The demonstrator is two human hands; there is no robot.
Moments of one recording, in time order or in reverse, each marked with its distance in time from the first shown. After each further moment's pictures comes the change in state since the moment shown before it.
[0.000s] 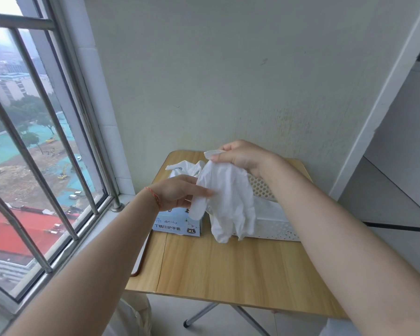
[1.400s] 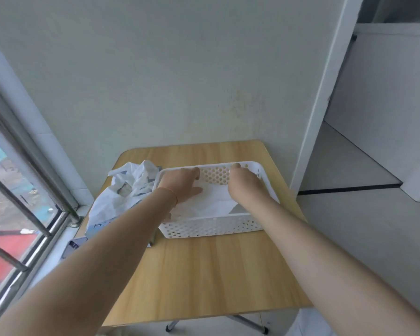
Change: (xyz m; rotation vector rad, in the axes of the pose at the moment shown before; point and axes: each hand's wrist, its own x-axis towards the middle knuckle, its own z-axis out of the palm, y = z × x) left_hand 0.143 0.000 0.079 1.457 0.361 0.139; right_hand -0.027 0.130 -0.037 -0.698 0.383 0.366
